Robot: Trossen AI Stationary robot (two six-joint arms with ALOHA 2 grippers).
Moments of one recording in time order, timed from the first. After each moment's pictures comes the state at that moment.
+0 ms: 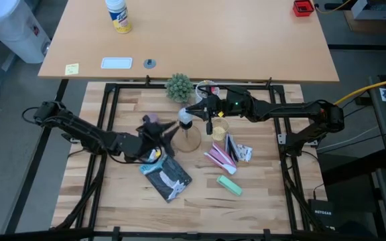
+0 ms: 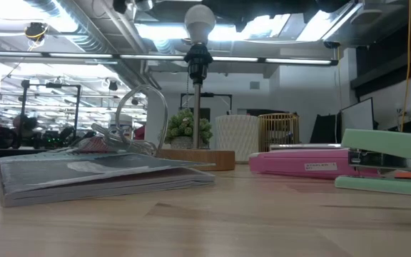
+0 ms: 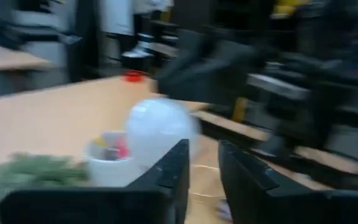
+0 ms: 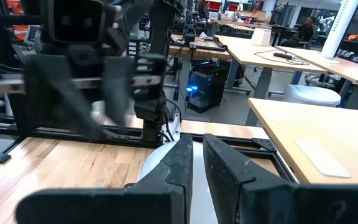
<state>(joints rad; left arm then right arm) -0.35 1.32 0.86 0.40 -1.00 -0.17 -0.20 1.48 1.07 0.34 -0.23 -0.14</state>
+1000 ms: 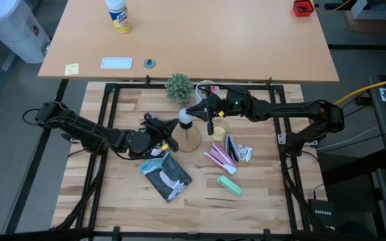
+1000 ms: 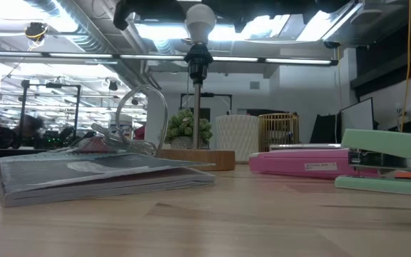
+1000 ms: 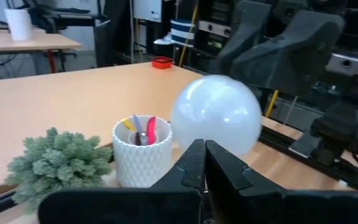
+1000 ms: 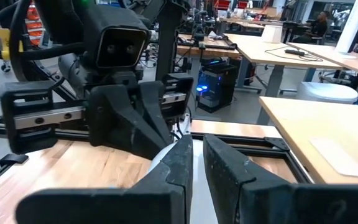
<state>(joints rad) -0.27 1.34 0.86 0.32 -1.06 -0.28 -0.20 1.48 1.07 0.33 -0.28 -0.11</state>
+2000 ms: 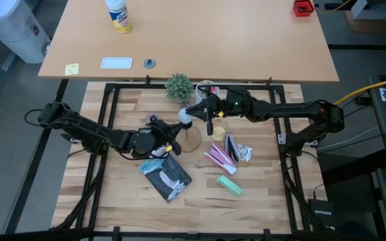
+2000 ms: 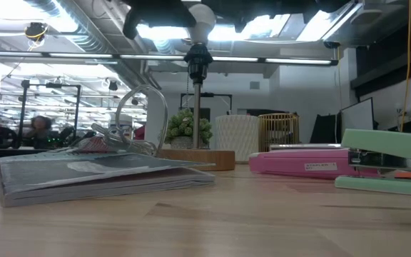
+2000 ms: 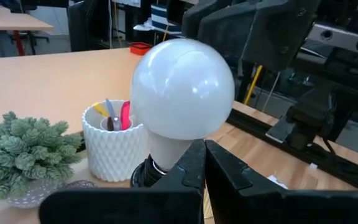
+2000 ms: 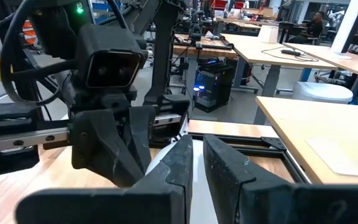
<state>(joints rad) -0.27 1.39 0.86 0.33 -0.94 -0.34 -0.20 1.48 1.07 0.33 -0.26 -0.11</state>
